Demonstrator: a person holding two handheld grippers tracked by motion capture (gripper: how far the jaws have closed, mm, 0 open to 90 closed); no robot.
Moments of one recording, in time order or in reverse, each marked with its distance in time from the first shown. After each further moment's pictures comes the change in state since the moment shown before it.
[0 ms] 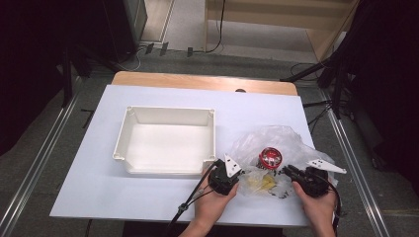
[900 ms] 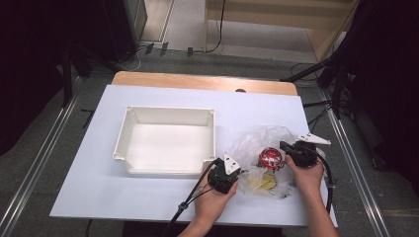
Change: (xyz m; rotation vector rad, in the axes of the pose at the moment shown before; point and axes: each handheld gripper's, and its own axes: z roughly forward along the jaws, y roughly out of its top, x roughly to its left) left arm 0.004 0.002 0.003 0.028 -0.028 -0.025; right arm -0.014 0.056 0.058 -0.045 -0.041 -0.067
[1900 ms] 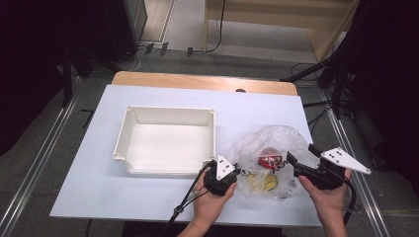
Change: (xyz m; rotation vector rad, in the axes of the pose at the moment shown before) left arm 0.002 -0.007 -0.016 -0.182 -0.037 -0.023; right arm 0.036 0.005 -0.112 -0.239 -0.002 -0.076
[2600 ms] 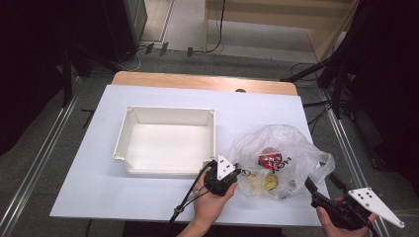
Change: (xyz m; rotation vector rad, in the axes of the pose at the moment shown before) left arm 0.000 0.000 0.000 0.007 -0.004 0.012; right arm 0.008 -0.044 -0.078 -0.125 -0.119 0.139
